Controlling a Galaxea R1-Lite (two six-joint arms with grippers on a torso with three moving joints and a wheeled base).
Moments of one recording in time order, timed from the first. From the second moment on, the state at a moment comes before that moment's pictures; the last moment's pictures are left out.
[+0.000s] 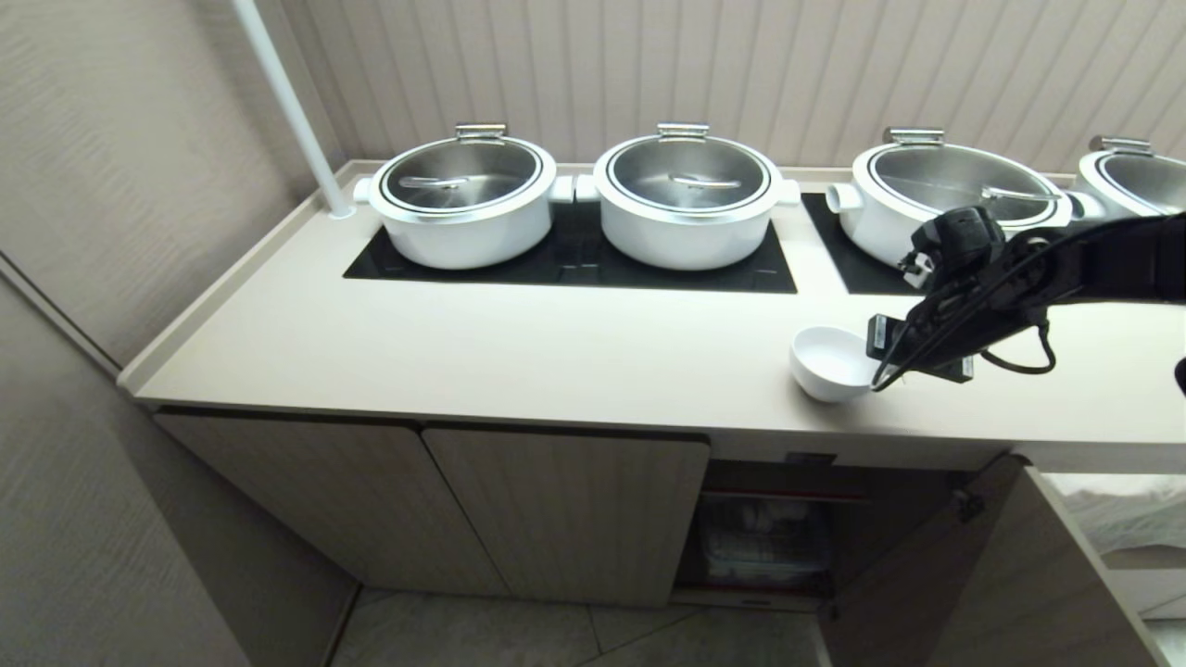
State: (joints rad) left arm 0.00 0.00 0.00 0.00 0.01 -0.03; right arm 0.04 2.14 -1.74 0.46 0.01 0.32
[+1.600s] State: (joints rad) left arm 0.00 0.00 0.00 0.00 0.01 -0.03; right arm 0.05 2.07 -1.67 0.31 -0.02 0.14
